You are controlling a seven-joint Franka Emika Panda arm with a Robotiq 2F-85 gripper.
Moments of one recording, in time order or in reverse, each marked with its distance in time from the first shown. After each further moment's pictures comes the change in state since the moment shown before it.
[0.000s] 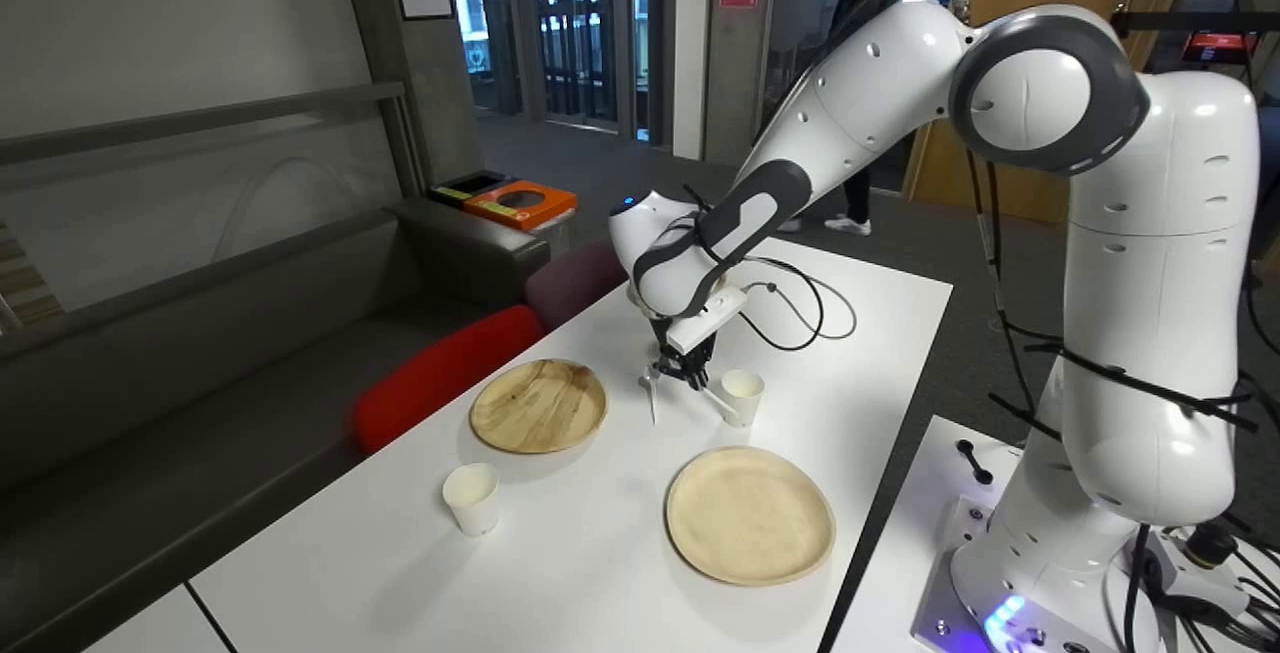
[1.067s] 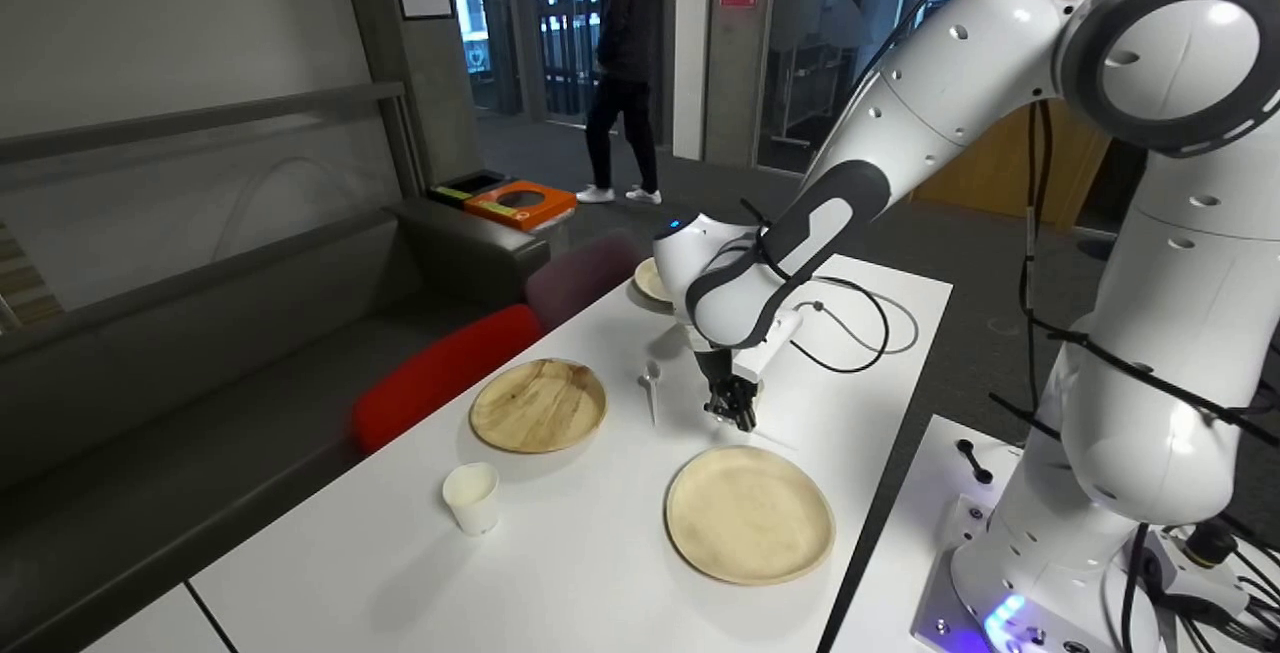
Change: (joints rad) arm -0.012 -0.207 0.064 -0.314 0.070 0.046 -0.216
